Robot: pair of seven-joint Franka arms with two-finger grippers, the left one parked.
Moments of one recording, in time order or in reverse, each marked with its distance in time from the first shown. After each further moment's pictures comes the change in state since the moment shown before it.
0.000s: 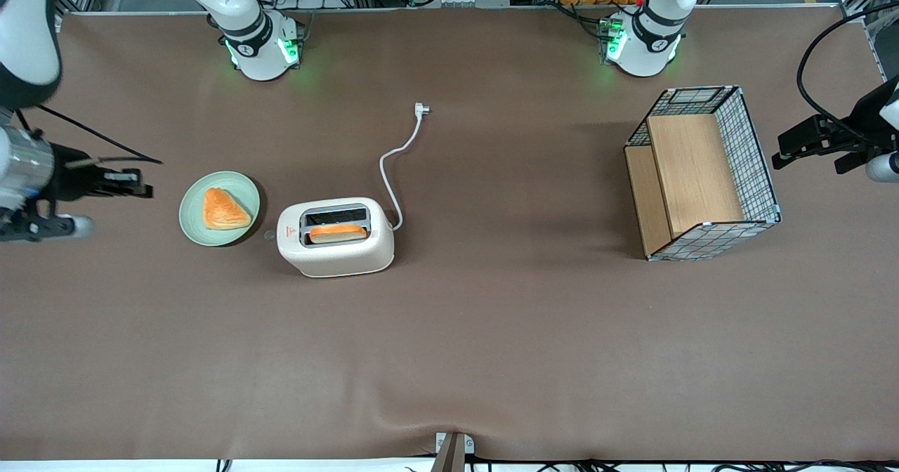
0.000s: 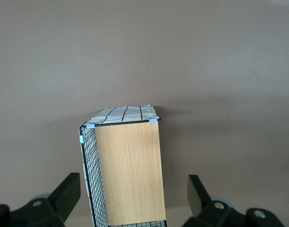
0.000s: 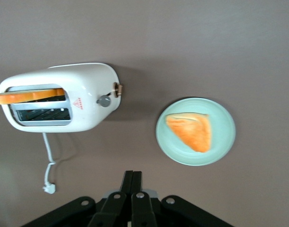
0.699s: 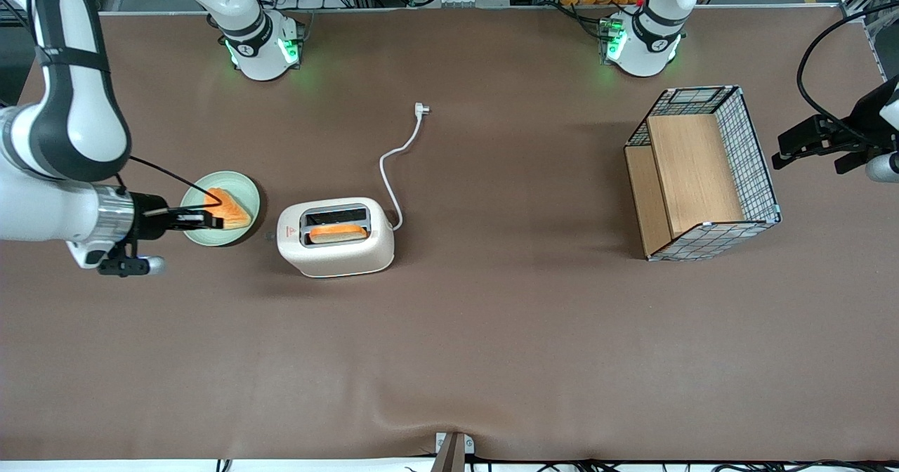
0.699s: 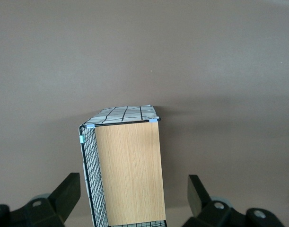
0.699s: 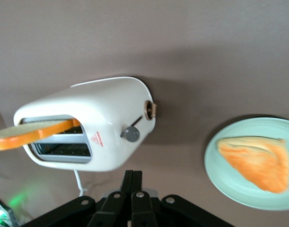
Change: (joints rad) arm 0.015 0.070 0.004 -0.215 0.220 0.277 -0.007
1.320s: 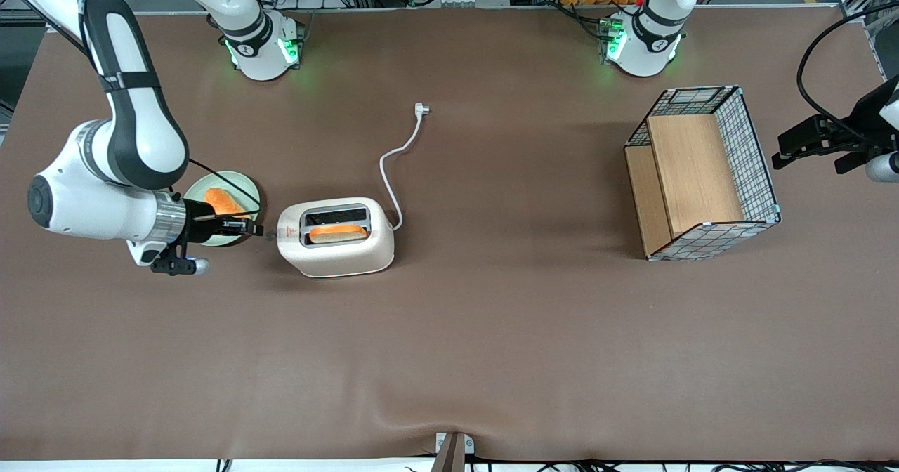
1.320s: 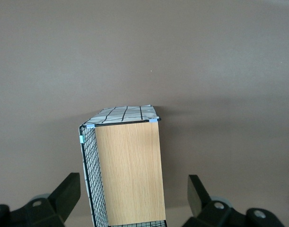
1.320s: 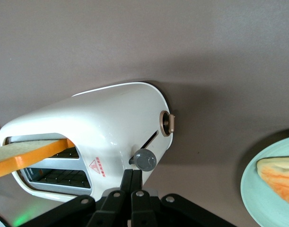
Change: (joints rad) arm 0.060 0.000 0.006 -0.166 0.082 0.212 -0.016
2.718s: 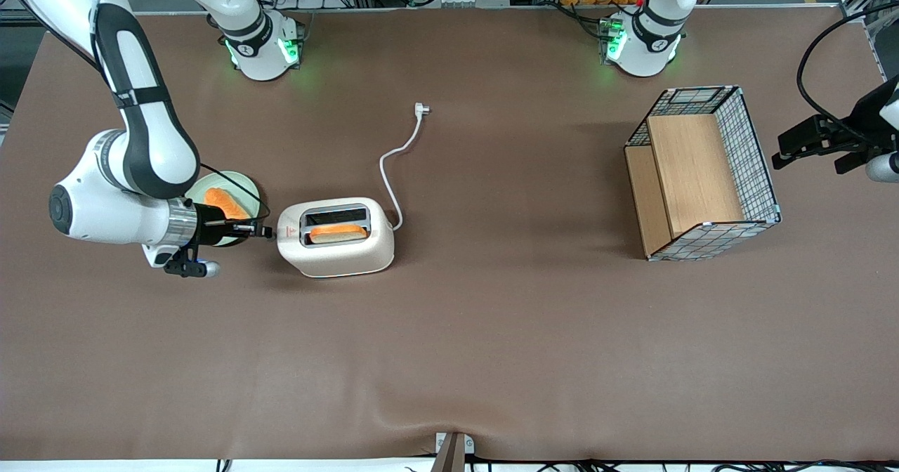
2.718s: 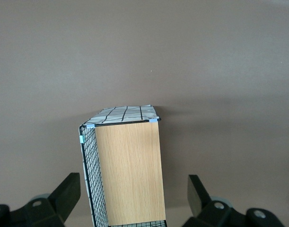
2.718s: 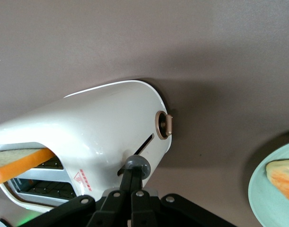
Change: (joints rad) arm 0.001 0.037 0.000 -0.016 0.029 0.028 -0.001
